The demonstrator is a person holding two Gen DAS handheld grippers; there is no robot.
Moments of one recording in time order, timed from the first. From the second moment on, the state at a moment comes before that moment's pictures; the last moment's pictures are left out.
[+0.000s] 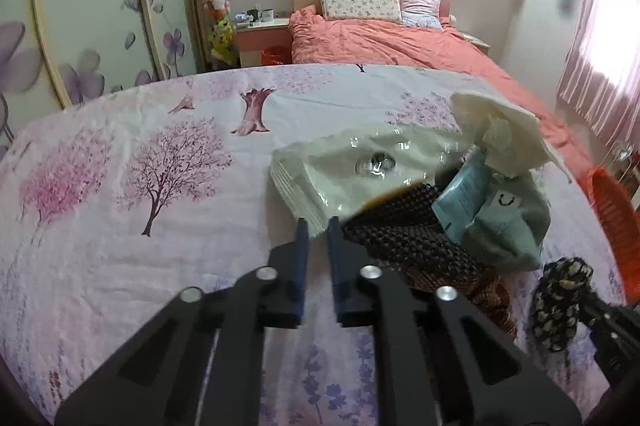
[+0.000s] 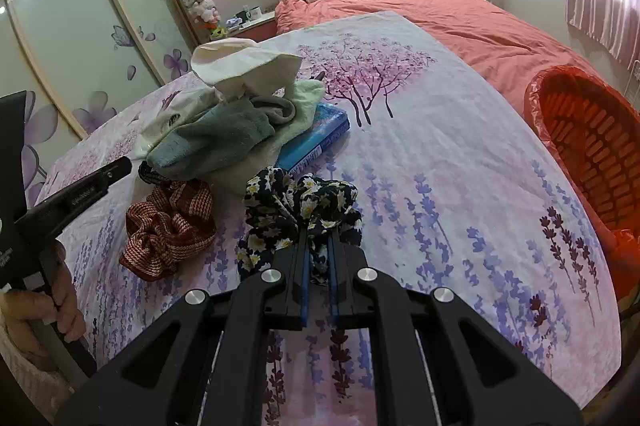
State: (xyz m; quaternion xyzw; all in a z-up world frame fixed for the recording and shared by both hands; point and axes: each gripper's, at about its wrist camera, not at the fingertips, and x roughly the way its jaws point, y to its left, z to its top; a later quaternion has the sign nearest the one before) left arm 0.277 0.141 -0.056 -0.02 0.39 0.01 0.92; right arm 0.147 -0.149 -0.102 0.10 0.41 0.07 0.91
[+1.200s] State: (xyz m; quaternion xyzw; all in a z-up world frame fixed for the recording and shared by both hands) left arm 0.364 0.131 -0.075 0.01 0.43 -0.01 0.90; right arm 0.157 -0.158 -0.106 0.10 0.41 0.07 0.90
